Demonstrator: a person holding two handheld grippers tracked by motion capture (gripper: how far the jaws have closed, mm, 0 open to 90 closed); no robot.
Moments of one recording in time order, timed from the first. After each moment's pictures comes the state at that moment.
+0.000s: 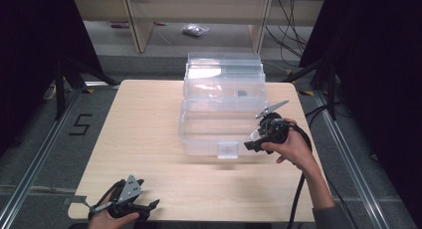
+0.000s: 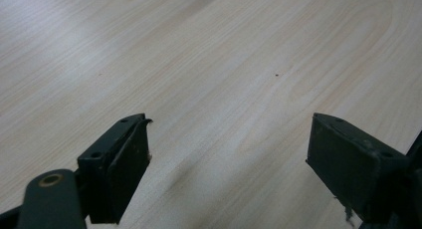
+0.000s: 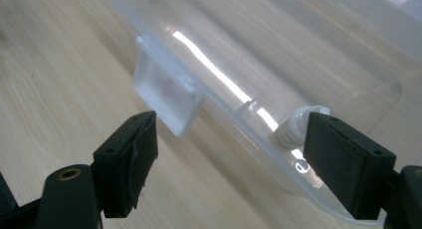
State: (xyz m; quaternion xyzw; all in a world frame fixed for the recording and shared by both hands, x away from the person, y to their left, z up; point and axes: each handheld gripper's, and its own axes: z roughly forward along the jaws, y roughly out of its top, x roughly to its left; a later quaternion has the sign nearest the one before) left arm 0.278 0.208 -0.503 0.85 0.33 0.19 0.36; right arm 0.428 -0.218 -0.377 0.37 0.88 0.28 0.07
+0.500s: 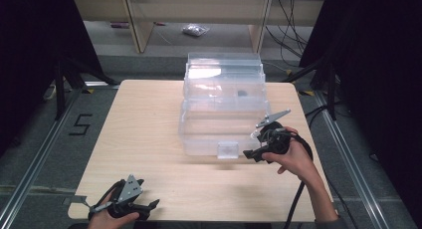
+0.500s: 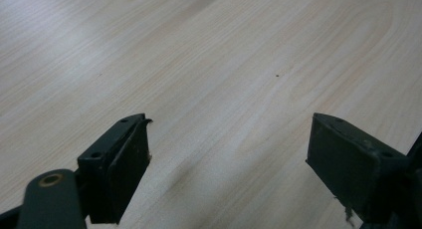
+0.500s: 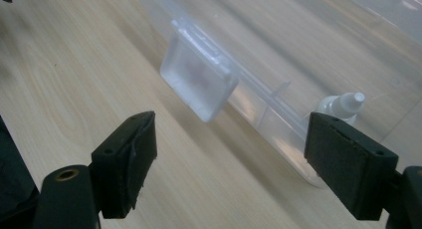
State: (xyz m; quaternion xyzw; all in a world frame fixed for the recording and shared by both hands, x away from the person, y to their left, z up) left arm 0.277 0.208 -0.503 0.85 0.33 0.19 0.36; right arm 0.403 -0.217 -0.382 0.35 0.89 0.29 0.07
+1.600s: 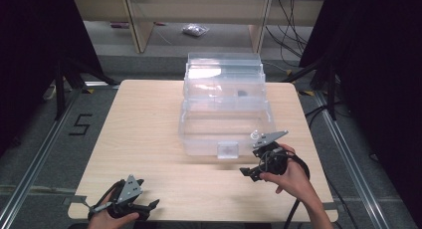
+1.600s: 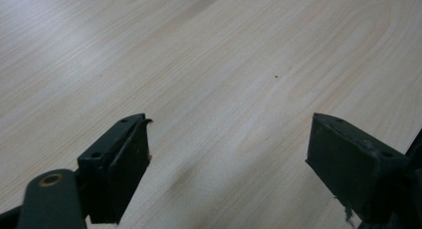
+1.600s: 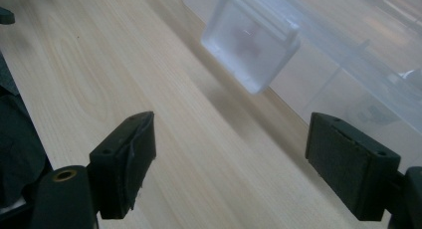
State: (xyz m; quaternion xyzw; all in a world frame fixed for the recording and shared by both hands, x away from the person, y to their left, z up) left arm 0.276 0.207 -0.504 0.85 0.33 0.18 0.37; right arm 0.367 -0.212 -0.414 0.31 0.89 0.31 0.08
